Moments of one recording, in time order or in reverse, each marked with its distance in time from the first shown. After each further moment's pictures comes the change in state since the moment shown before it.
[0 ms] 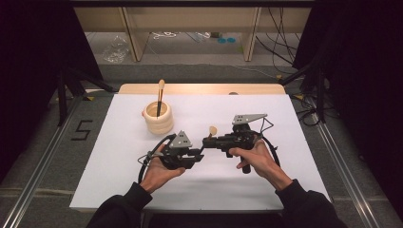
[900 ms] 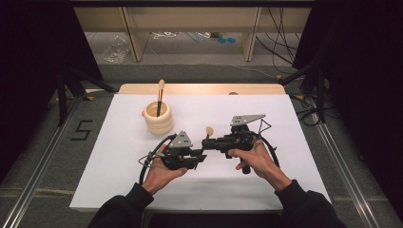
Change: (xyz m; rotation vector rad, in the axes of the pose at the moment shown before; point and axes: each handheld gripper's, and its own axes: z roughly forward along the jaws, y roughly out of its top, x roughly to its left) left arm -0.004 0.003 0.000 -0.042 -0.033 -0.039; right arm 0.002 -0.001 0.002 0.025 -0.026 -0.024
